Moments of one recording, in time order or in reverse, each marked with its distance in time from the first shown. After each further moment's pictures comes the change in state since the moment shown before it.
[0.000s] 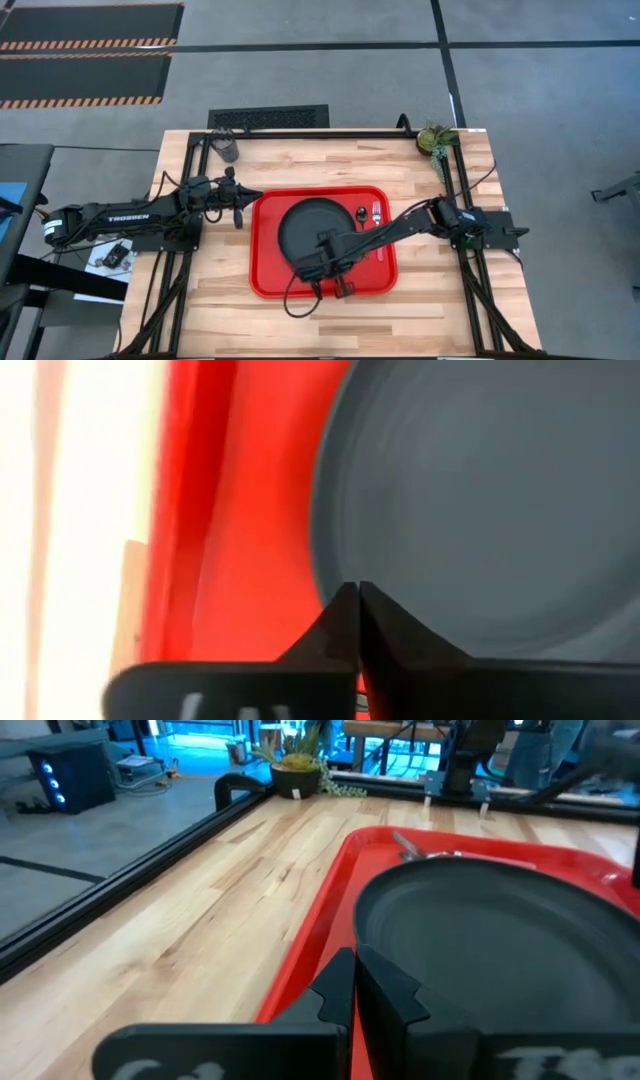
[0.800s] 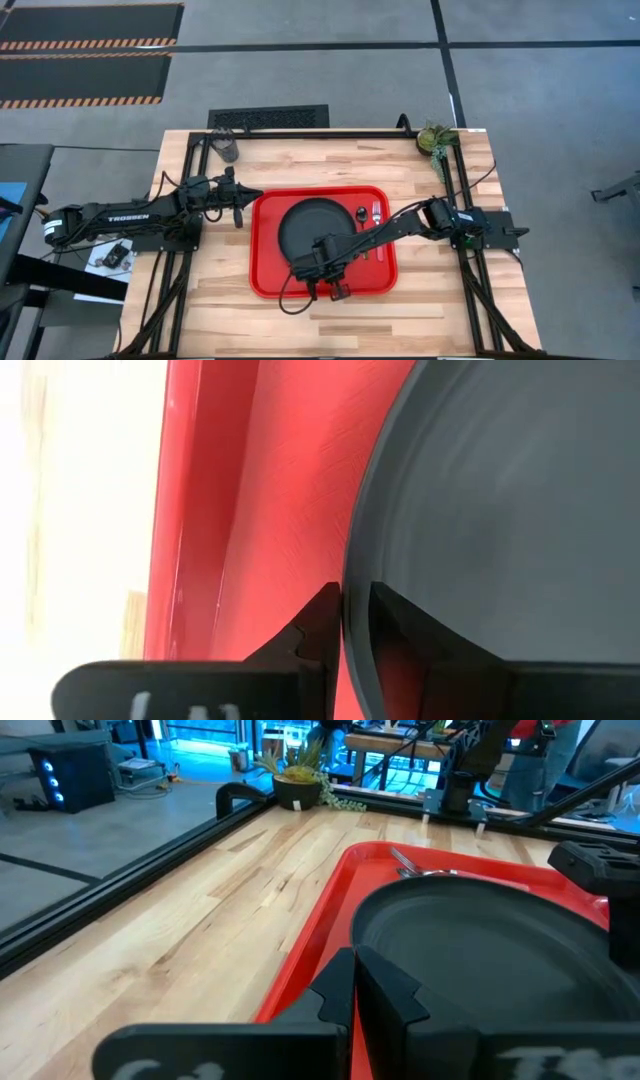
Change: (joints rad) left arm 0.000 0.000 0.000 0.030 0.000 -0.048; right arm -0.019 0.053 -0.064 0.137 -0.106 -0.007
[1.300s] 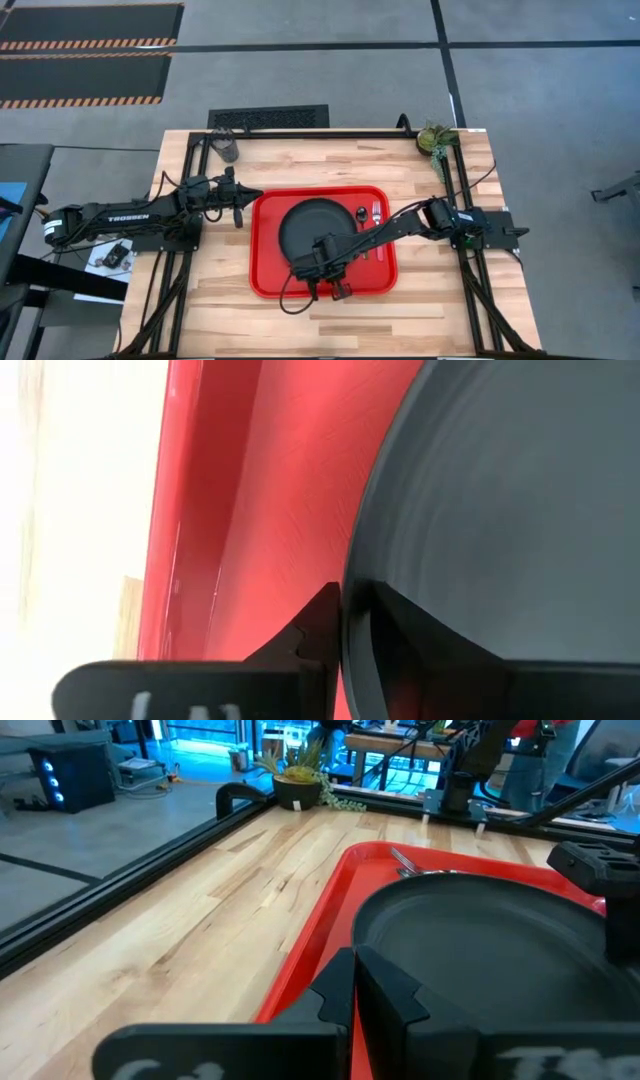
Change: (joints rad) left arm 0.000 0.000 0.000 0.000 0.000 0.000; right arm 0.000 0.000 0.000 -0.012 -0.005 -0.034
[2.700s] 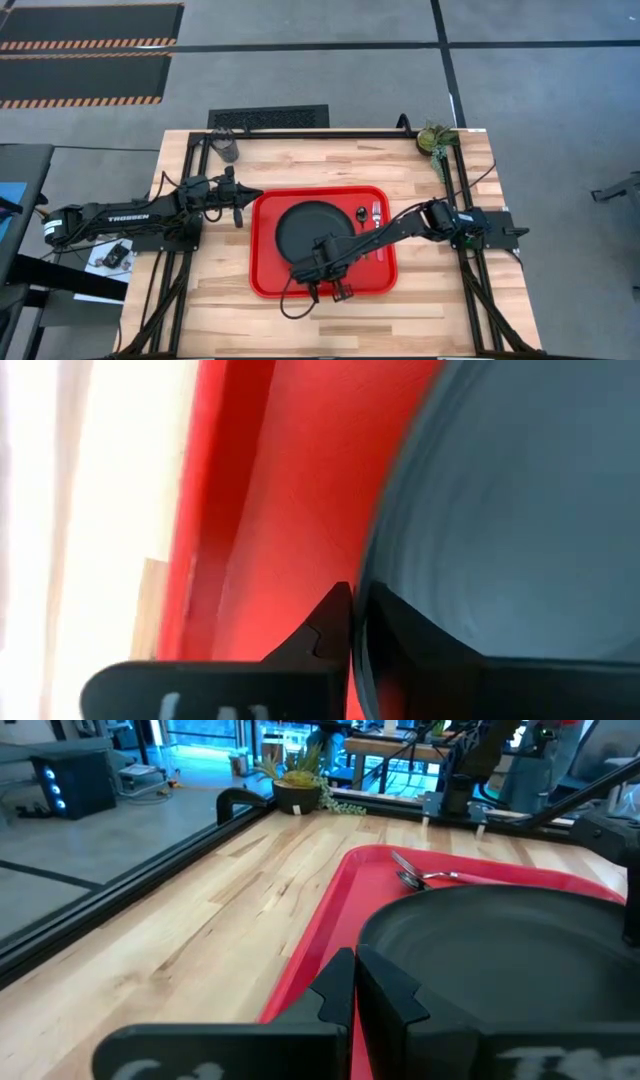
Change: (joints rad) left arm 0.000 0.000 0.000 0.008 0.000 0.012; right arm 0.017 0.000 0.084 -0.088 0.034 0.011
